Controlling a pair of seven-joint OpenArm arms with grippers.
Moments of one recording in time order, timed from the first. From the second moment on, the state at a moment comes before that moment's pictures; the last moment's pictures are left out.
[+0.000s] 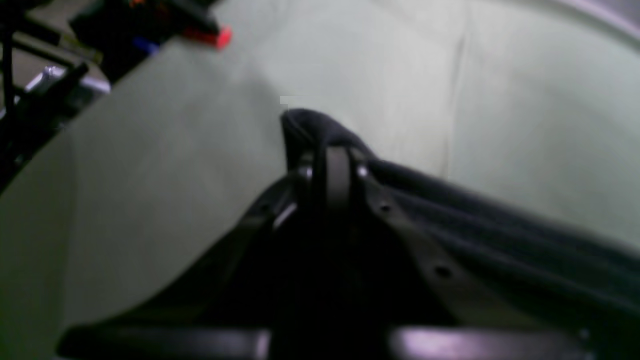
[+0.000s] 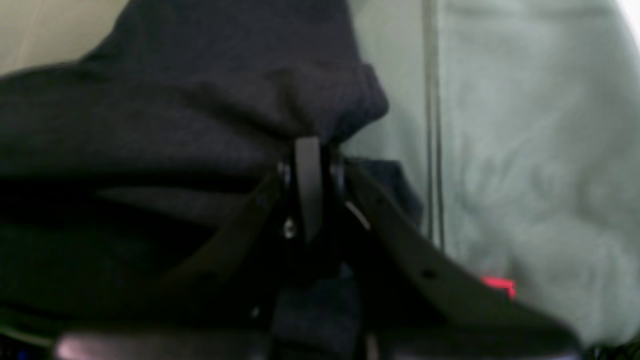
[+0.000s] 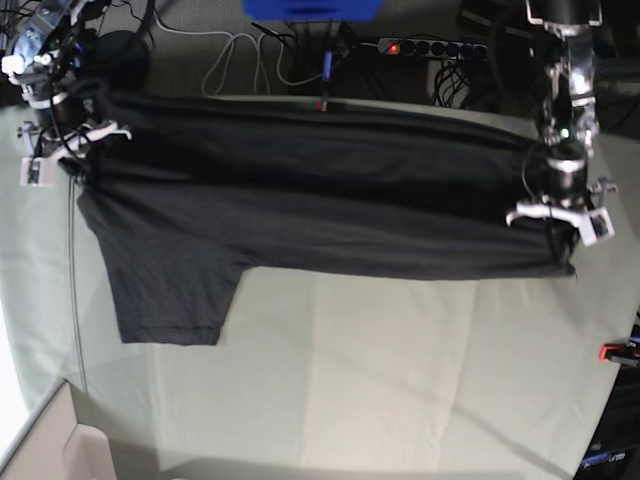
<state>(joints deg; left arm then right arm) 13.1 -15.0 -10.3 76.6 -21.4 0.1 -7.3 -20.7 -4.3 44.9 97.3 7.0 39.9 -24.6</state>
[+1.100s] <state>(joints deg) 24.8 -15.0 -15.2 81.2 -21.4 -0.5 -7.3 -26.5 -3.7 45.2 94.2 7.3 39.9 -20.9</state>
